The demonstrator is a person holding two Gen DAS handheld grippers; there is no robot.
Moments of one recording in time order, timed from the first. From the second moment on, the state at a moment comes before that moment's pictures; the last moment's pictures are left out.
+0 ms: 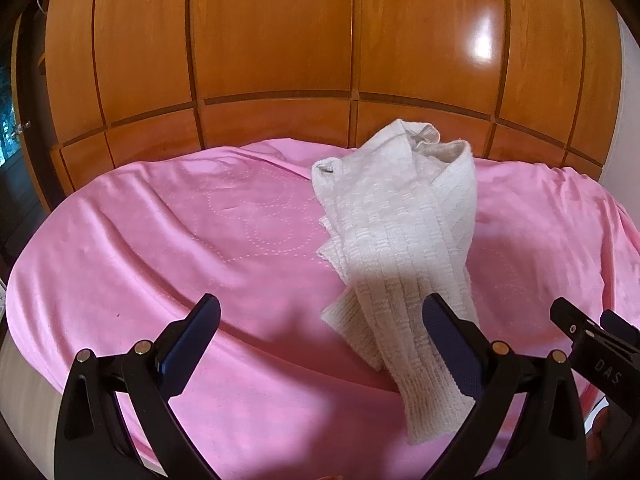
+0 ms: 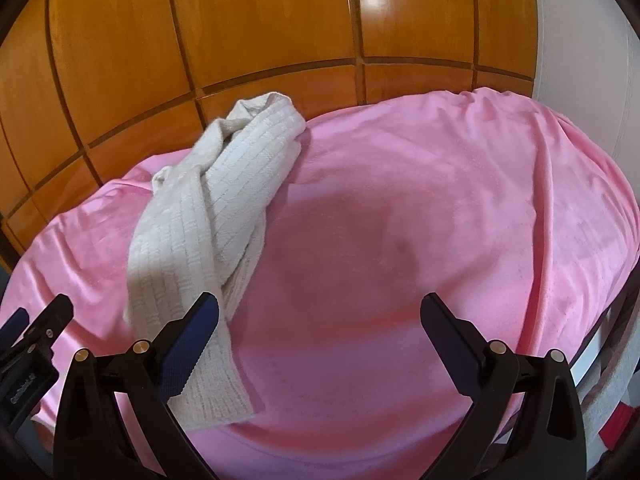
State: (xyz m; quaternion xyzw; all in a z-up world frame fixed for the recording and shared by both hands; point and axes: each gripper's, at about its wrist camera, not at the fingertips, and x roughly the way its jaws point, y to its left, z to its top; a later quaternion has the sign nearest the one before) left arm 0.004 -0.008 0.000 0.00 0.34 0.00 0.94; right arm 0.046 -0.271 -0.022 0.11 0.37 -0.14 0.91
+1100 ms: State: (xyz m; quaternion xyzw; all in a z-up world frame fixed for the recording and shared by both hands) left arm 0.033 -0.110 -0.036 0.13 0.39 -0.16 0.90; right arm 0.050 -0.330 -0.035 0.15 0.38 -0.20 0.89
